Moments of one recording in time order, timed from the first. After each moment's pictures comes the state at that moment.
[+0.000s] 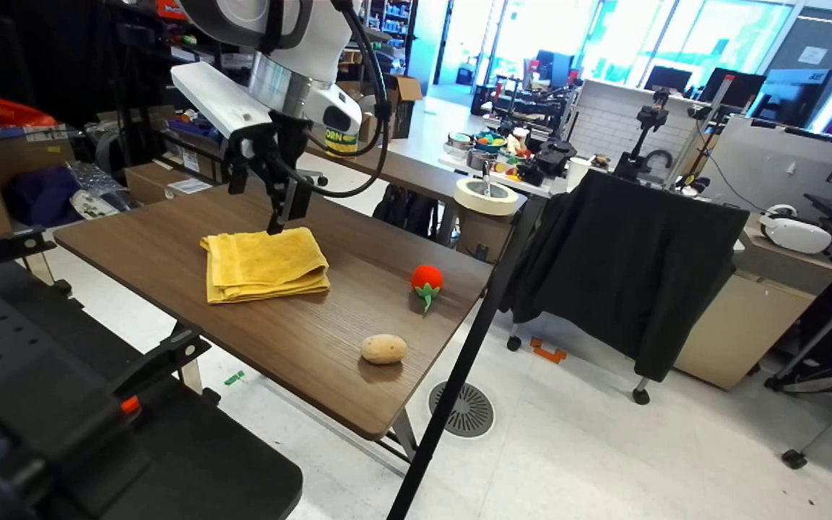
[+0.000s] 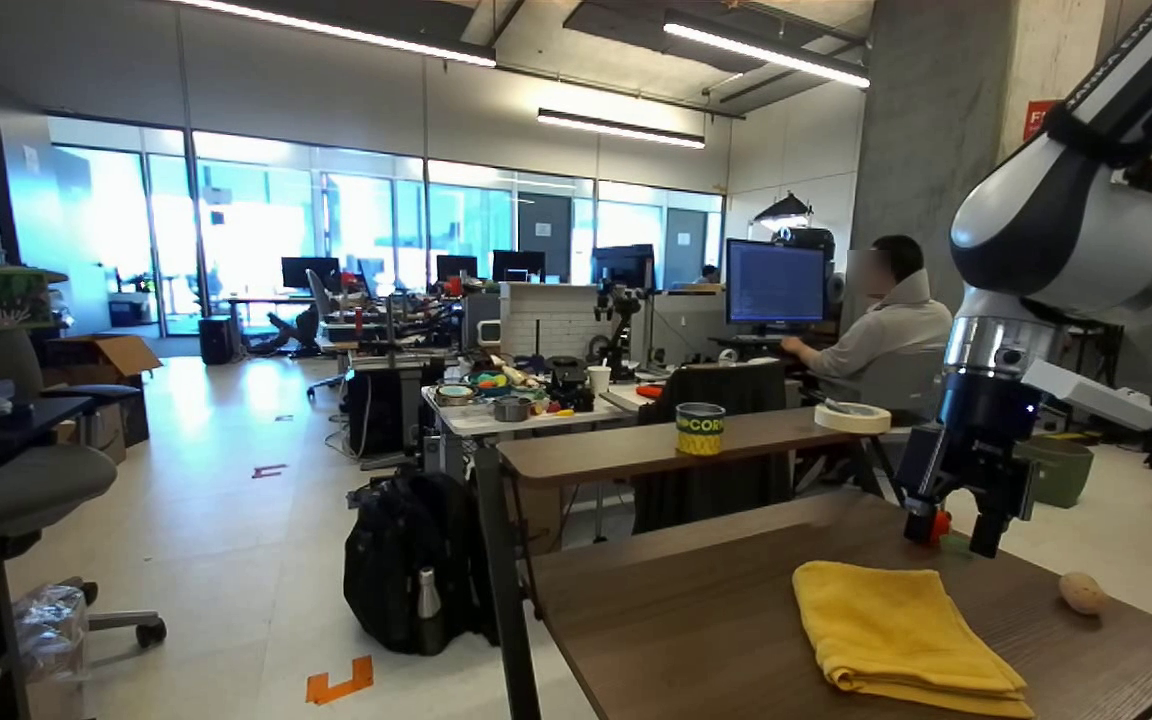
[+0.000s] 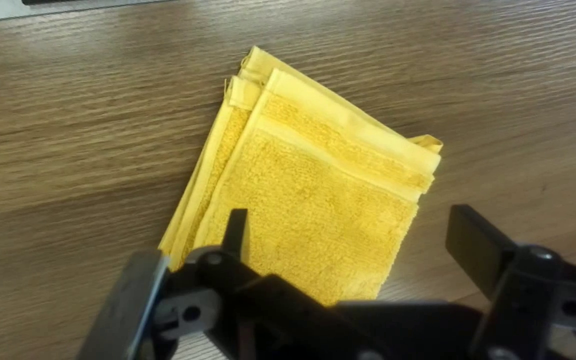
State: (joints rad) arm -0.23 0.53 0.19 -2.11 0.31 2.52 -0.24
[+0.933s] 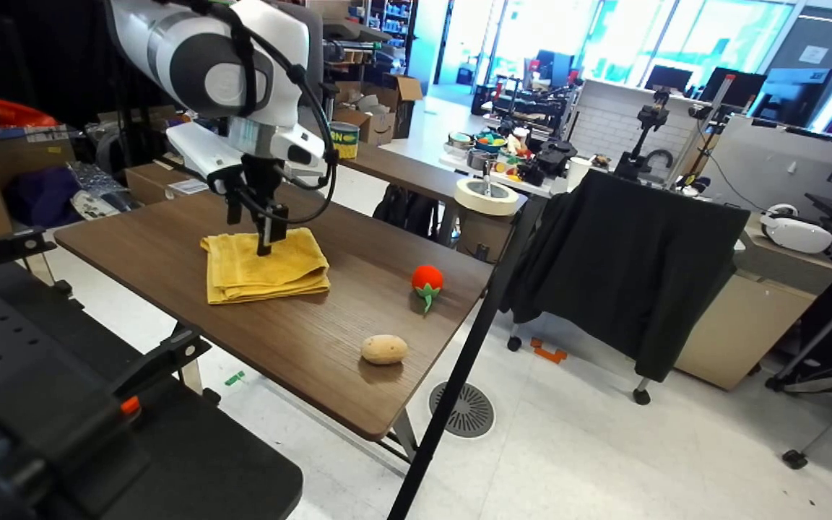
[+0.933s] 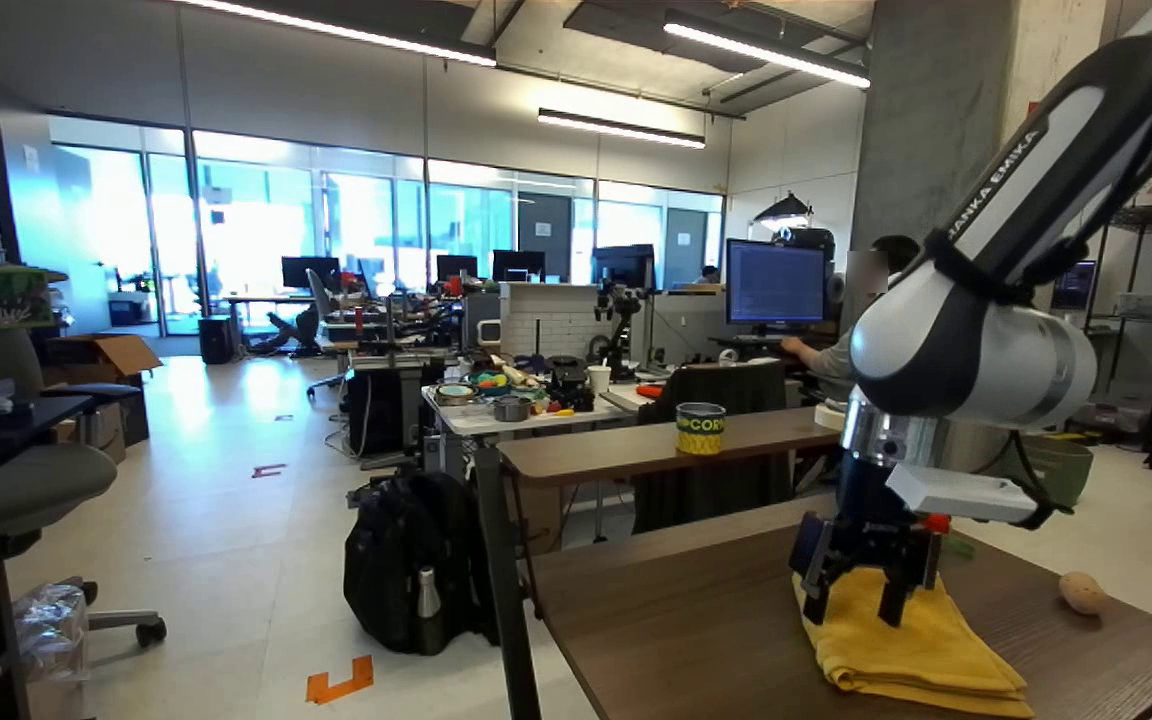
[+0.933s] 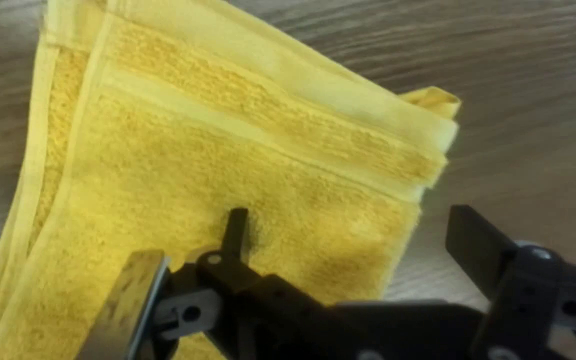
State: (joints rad) arm 0.04 0.80 0.08 -1.92 0.23 2.68 0.04
